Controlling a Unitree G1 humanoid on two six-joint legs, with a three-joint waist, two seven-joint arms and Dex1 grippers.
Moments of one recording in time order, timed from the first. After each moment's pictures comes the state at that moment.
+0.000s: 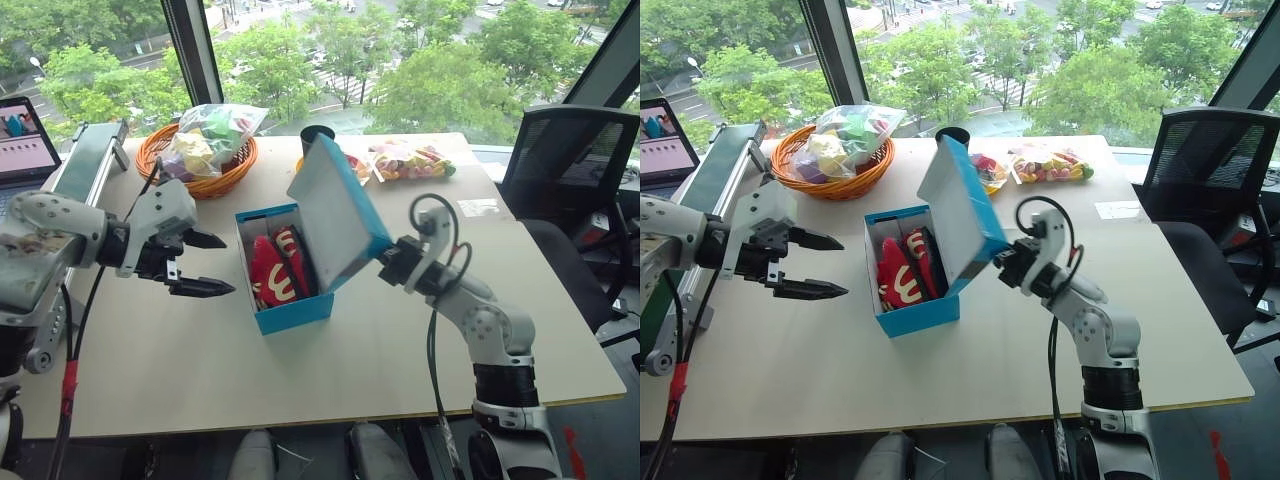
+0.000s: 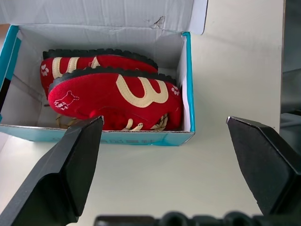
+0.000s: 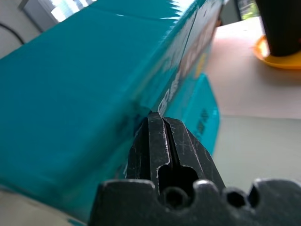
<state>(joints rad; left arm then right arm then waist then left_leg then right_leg) -0.56 1.16 0.01 -0.24 -0.48 0.78 -1.27 -0.57 -0.23 0.00 -0.18 0.64 0.79 0.58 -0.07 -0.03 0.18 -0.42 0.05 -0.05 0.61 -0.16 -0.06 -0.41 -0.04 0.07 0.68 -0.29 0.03</state>
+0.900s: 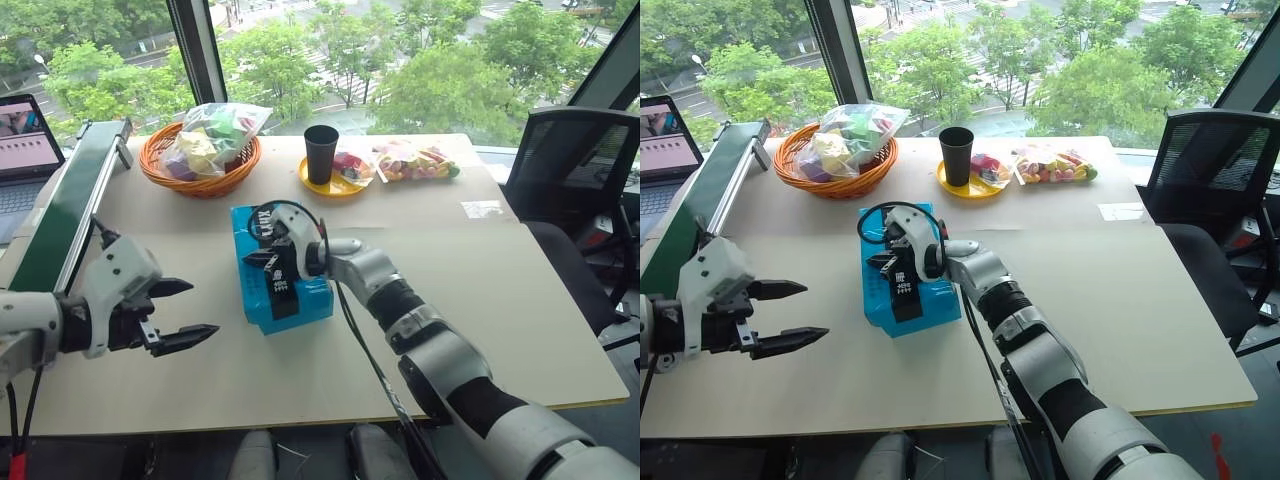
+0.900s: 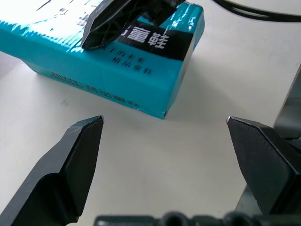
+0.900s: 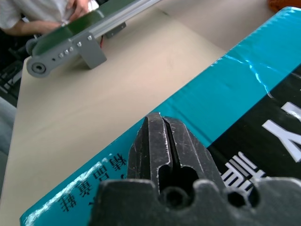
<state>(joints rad) 0.03 1.04 0.56 -0.74 -0.69 1.11 -0.95 -1.11 0.06 0.28 0.94 0.23 0.26 0.81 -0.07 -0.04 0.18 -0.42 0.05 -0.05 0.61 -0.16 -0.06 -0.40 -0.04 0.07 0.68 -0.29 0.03</state>
